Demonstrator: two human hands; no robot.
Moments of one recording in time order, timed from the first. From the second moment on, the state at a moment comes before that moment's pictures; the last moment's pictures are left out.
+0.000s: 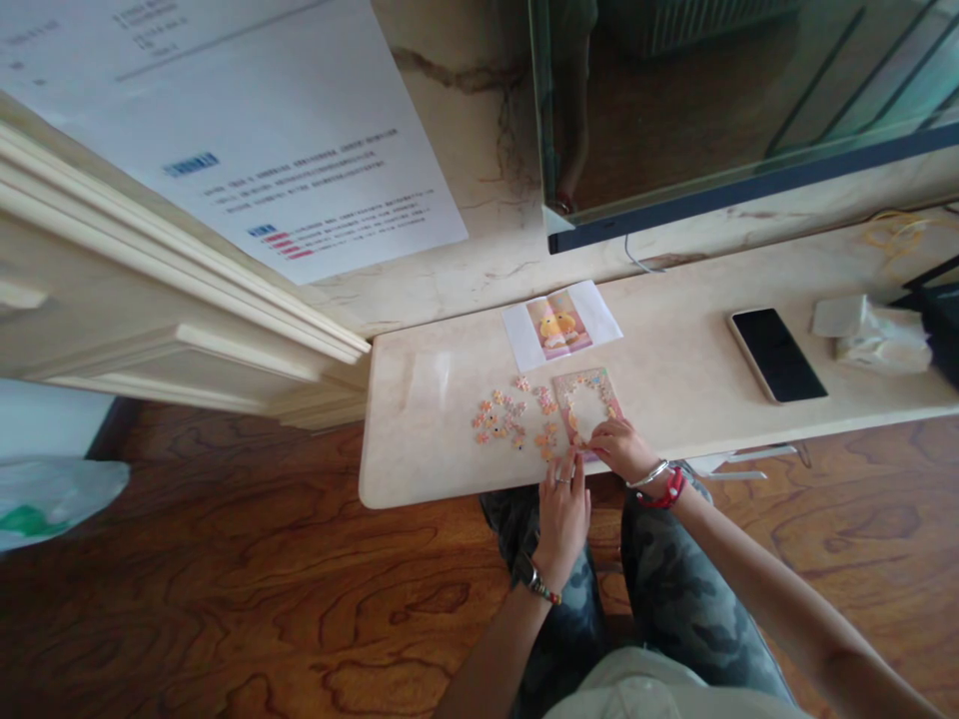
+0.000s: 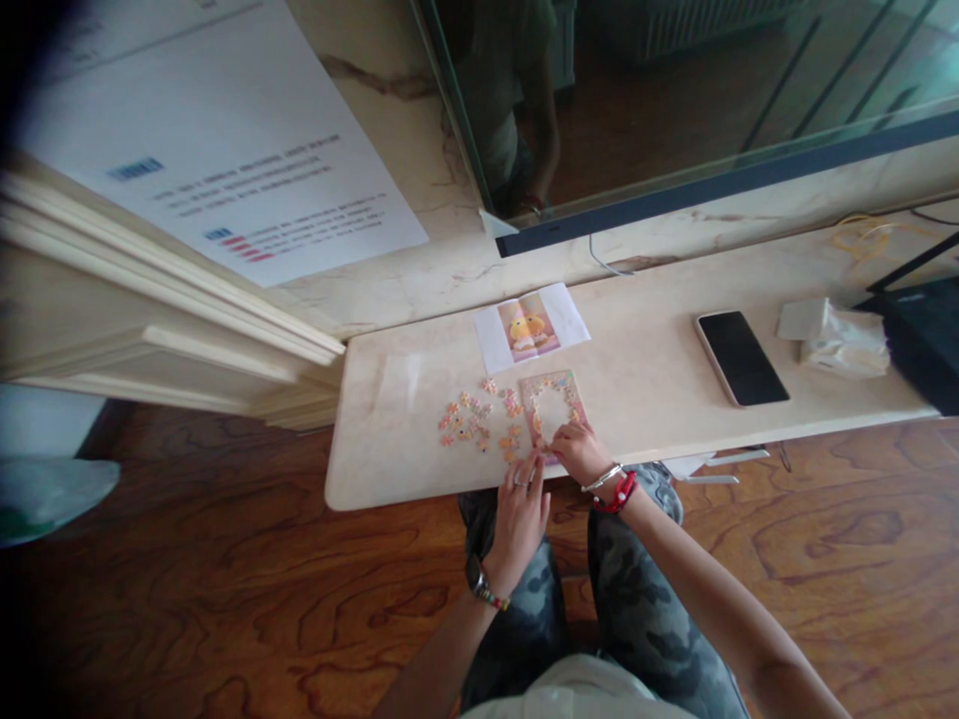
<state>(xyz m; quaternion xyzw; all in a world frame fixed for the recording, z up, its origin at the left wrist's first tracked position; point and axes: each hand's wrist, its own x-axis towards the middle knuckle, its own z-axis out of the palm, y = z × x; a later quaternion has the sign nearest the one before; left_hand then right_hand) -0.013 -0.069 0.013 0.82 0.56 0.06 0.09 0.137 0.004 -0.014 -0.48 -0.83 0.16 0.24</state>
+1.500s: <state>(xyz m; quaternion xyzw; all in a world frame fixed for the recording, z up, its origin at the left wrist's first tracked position) 0.001 -0.064 0.020 0.80 0.59 0.09 0.08 0.186 -0.003 -0.013 -0.45 -0.84 0.15 0.25</state>
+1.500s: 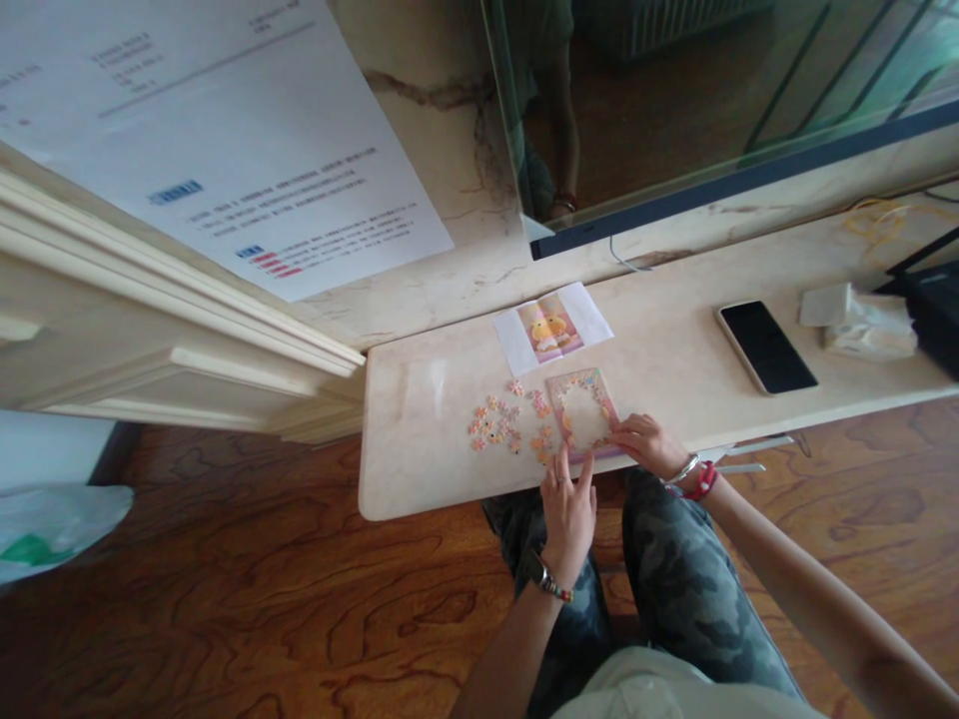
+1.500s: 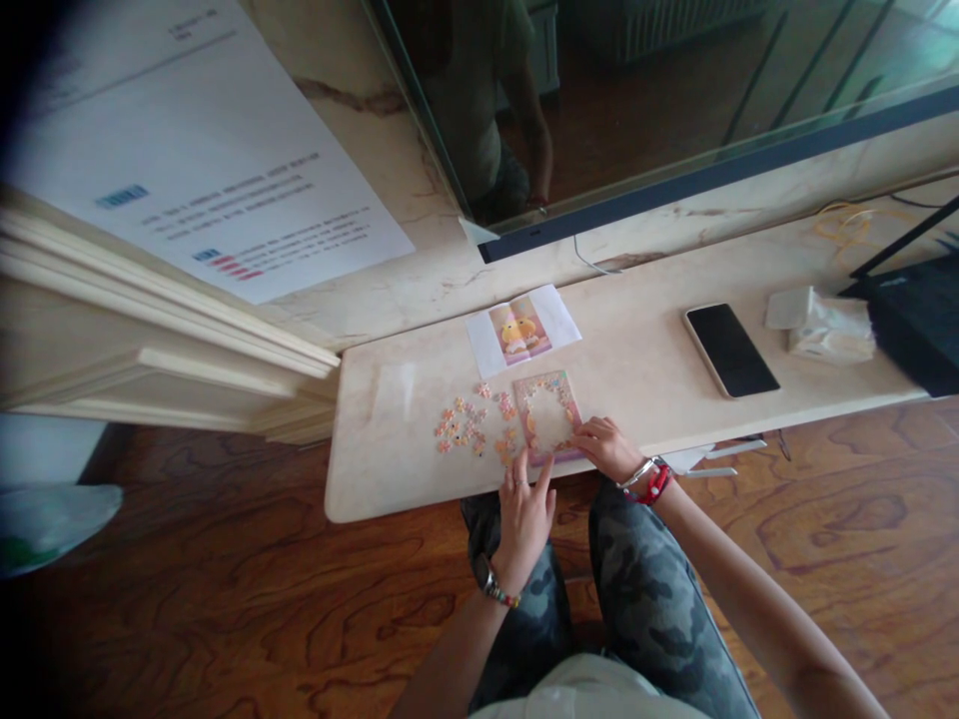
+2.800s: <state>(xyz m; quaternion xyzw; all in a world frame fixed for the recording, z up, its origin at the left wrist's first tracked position) -0.018 -0.034 0.012 0.75 0.56 0.27 0.20 0.196 -0.023 -0.013 -0.52 -0.78 0.13 0.32</state>
